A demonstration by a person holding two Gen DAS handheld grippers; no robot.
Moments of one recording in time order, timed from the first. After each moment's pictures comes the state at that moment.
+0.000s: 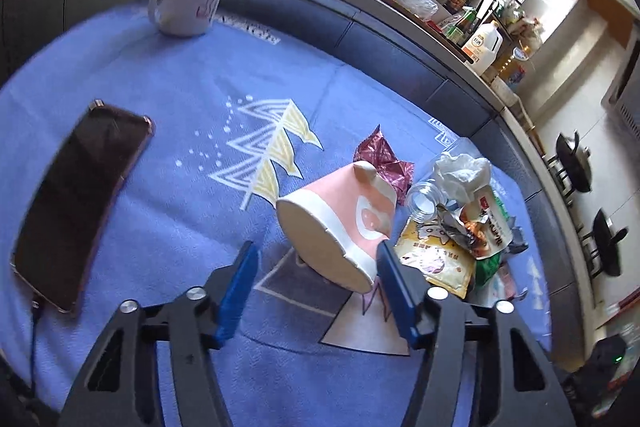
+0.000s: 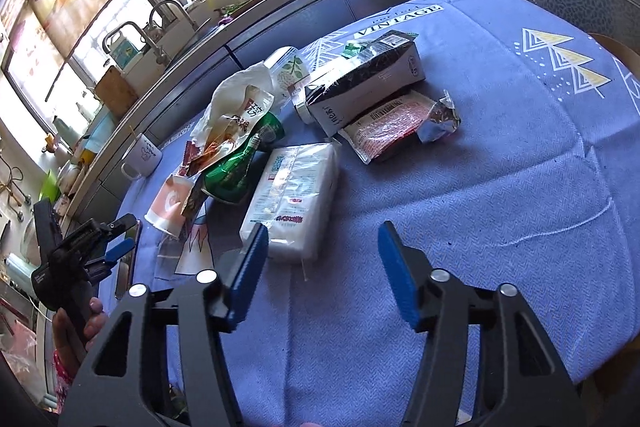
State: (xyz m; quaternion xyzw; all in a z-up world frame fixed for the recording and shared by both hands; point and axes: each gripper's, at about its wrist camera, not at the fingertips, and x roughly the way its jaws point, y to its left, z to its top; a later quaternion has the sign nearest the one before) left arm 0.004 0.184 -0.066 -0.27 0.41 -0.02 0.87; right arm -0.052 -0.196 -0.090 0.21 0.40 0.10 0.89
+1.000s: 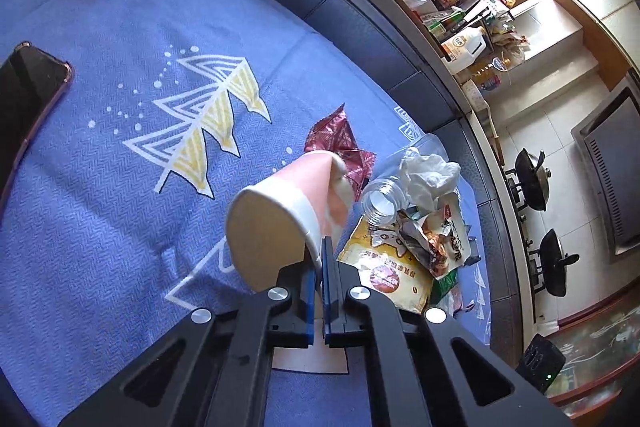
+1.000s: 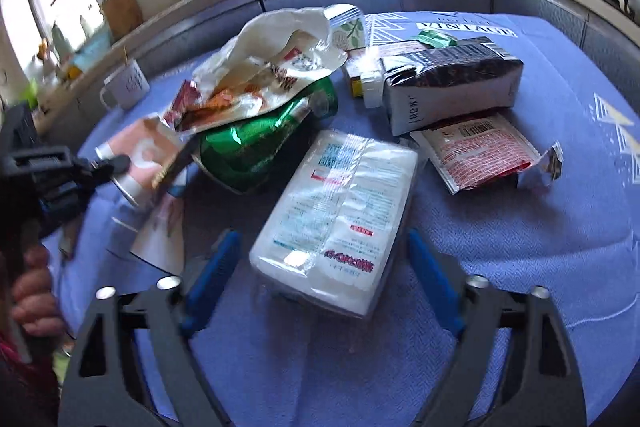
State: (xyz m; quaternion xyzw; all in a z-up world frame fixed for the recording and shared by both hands) left arm 0.036 0.176 -0.080 -0.34 0.42 -0.10 0.83; right arm -0.002 -0.107 -0.112 0.03 0.42 0.12 0.90
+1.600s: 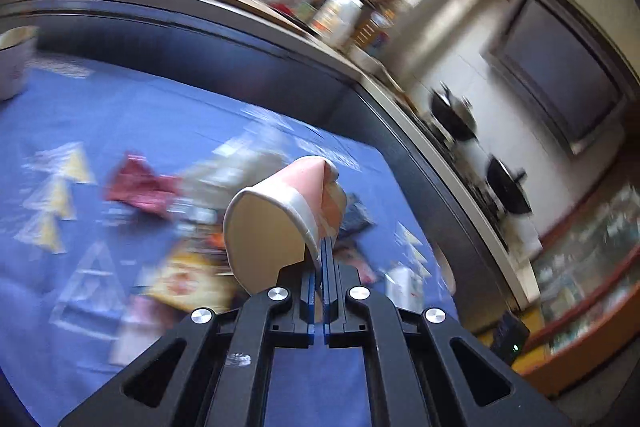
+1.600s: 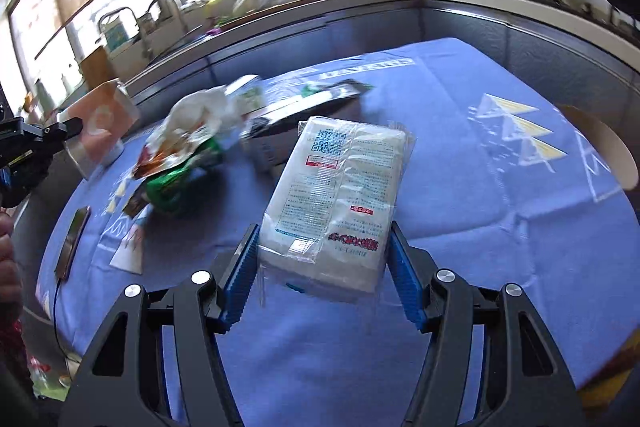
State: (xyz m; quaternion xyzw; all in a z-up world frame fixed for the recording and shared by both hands) left arm 0.030 0.039 0.015 -0.22 0.37 -0.27 0.86; right arm -0.059 -0.252 -0.083 0.12 0.33 0.04 0.94
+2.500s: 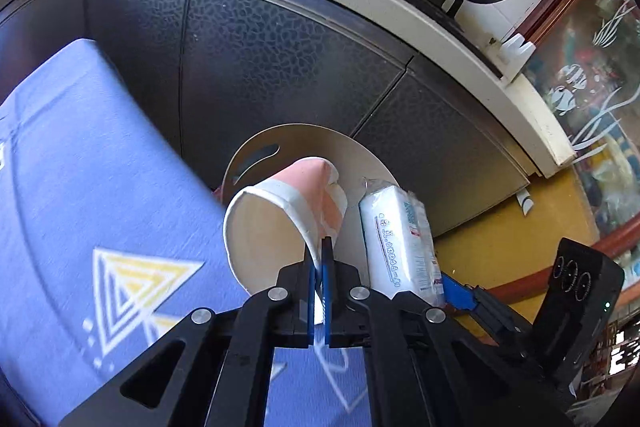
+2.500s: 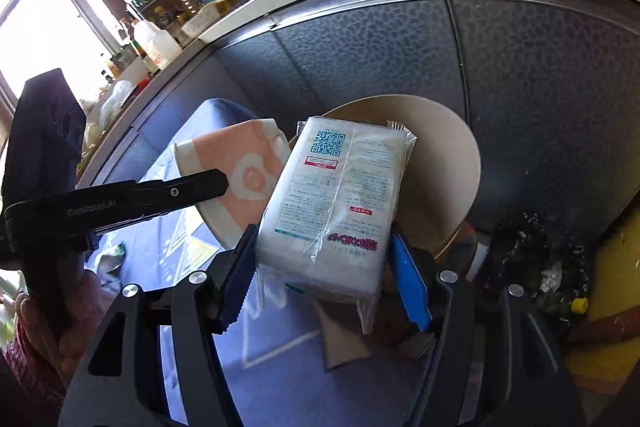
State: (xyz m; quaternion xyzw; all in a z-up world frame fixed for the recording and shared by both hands) left arm 0.144 -0.460 -0.057 0.06 0.50 -0.46 0.73; right arm -0.014 -0.576 -0.111 0.30 0.33 -0.14 0.88
